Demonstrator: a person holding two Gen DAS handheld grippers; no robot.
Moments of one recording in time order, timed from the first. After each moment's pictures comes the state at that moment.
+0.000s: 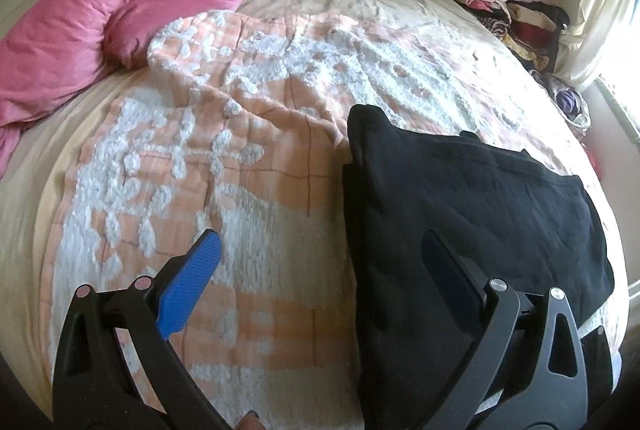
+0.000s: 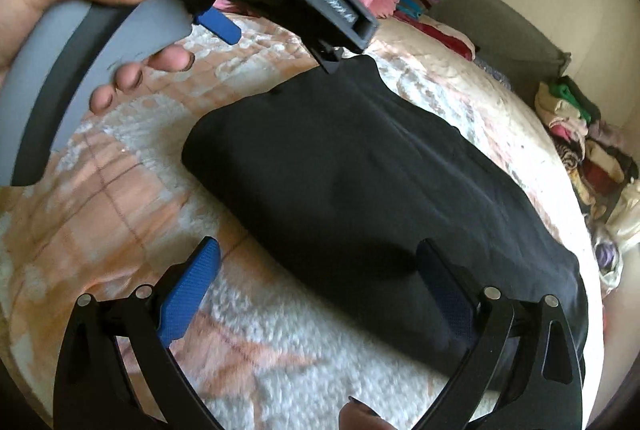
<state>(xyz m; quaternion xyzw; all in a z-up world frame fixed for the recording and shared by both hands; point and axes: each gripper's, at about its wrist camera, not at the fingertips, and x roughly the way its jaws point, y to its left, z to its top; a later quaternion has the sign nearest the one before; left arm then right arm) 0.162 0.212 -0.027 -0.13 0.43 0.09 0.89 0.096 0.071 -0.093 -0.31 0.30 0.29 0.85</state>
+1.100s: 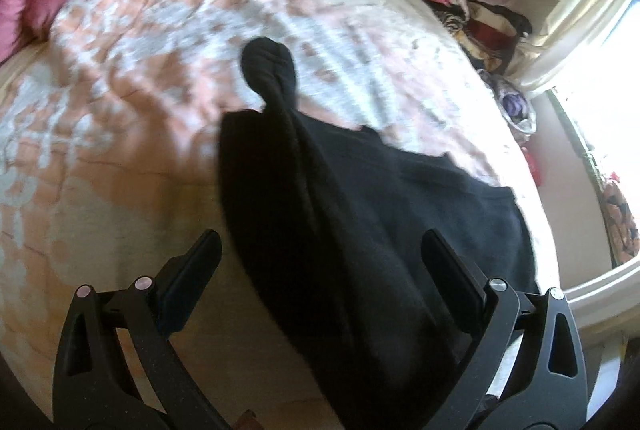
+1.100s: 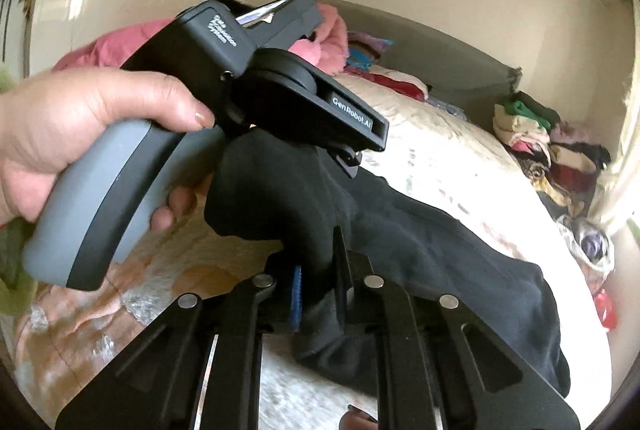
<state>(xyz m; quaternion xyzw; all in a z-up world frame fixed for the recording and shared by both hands) 0.212 0.152 -0.024 -0.23 0.45 -0.03 0.86 0.092 0.008 -0.043 -0.22 0.20 0.26 0.92</state>
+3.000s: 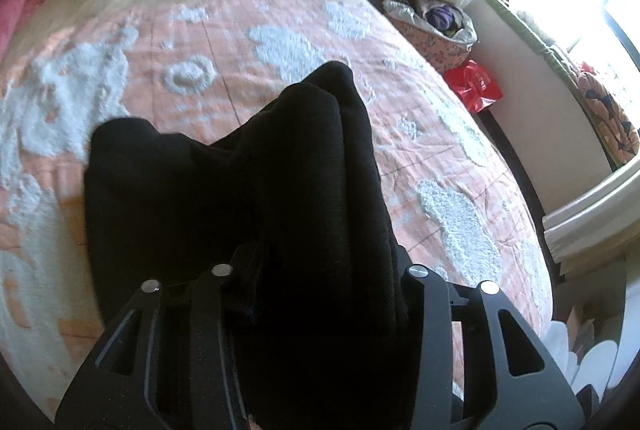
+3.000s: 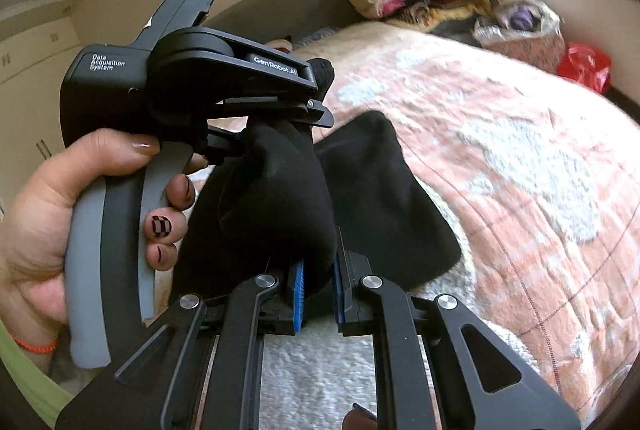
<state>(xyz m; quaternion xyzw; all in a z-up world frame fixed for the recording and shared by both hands) 0.297 -0.103 -0.018 -0.10 0.49 -0.14 0.85 0.133 -0.235 -0.048 0.16 0.32 0.14 0.93</state>
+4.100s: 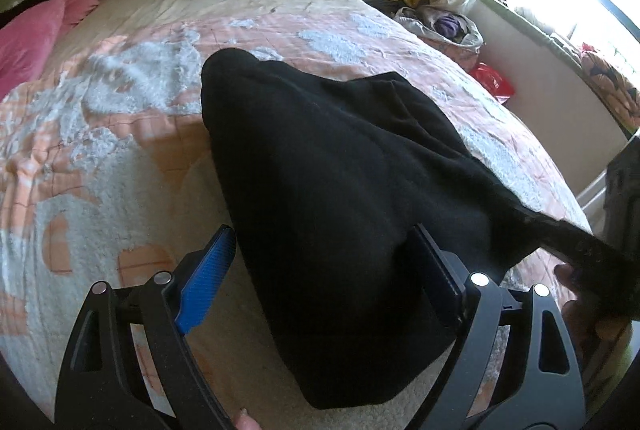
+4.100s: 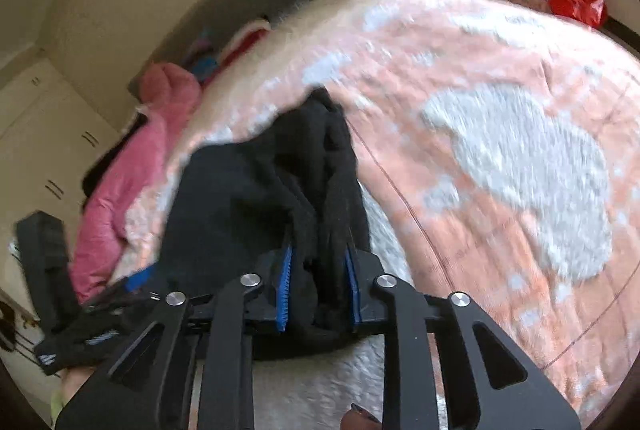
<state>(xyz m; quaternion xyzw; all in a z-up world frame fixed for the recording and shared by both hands) 0.198 -0.045 -0.038 -0.05 0.43 -0.11 0.89 0.192 -0.292 -0.068 0.23 0.38 0.14 0.88</state>
